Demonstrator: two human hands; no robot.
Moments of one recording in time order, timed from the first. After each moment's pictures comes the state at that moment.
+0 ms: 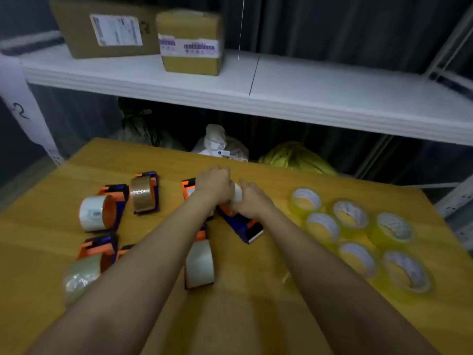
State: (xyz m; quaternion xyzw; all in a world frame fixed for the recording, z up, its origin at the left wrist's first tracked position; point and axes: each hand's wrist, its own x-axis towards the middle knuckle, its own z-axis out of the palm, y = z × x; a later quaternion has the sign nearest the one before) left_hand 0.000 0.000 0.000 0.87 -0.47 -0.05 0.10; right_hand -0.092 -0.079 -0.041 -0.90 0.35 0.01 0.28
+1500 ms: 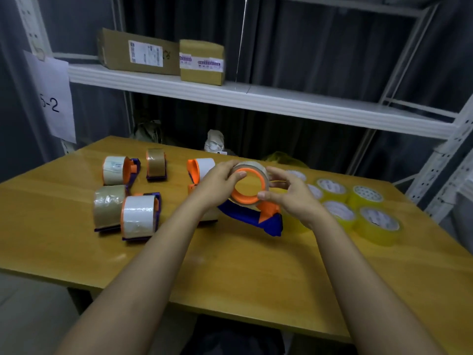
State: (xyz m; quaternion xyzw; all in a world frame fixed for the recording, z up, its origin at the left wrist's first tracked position) left_hand -0.111 0.147 -0.042 0.70 -0.54 -0.08 0.47; right_hand -0.270 0.043 -0.037 -0.82 0.24 -0.27 0.45
